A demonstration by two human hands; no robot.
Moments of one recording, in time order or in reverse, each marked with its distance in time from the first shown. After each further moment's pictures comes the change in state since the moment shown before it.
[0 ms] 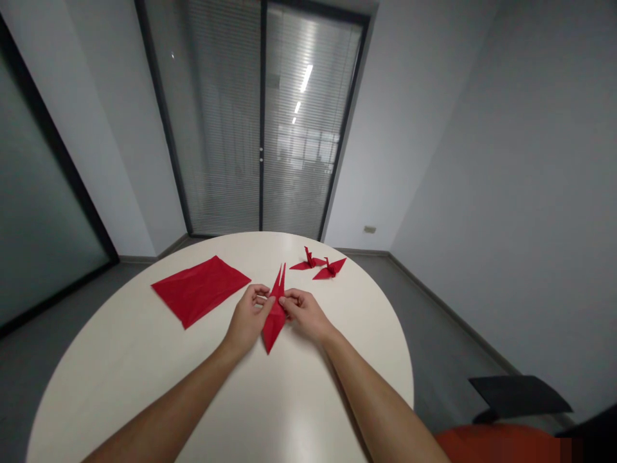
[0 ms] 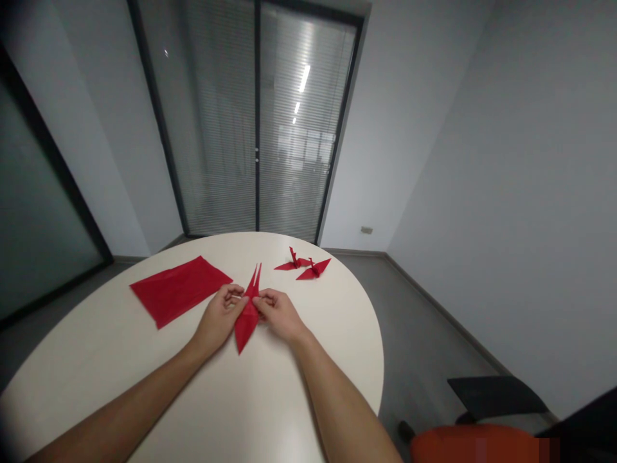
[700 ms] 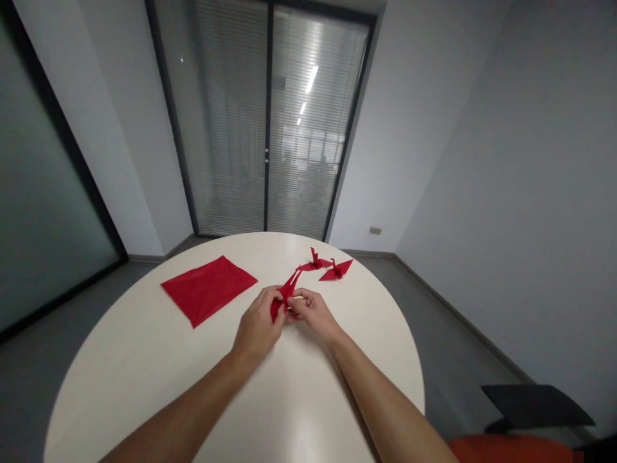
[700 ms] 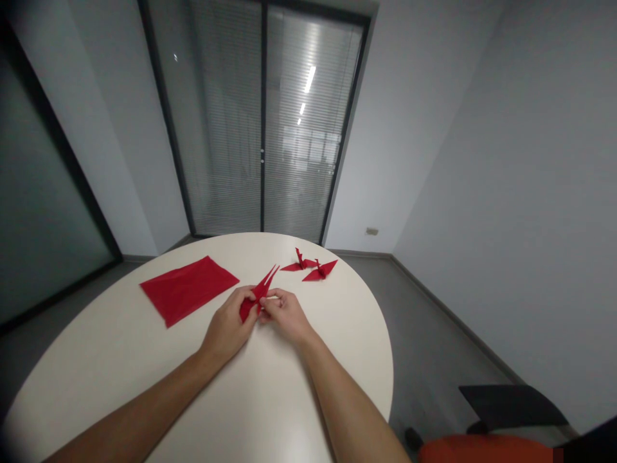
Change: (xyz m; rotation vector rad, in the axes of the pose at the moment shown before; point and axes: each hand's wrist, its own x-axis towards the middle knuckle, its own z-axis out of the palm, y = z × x) left_hand -0.015 0.017 -0.003 0.497 0.000 0.345; right_hand 0.001 -0.002 0.005 0.093 0.036 0.066
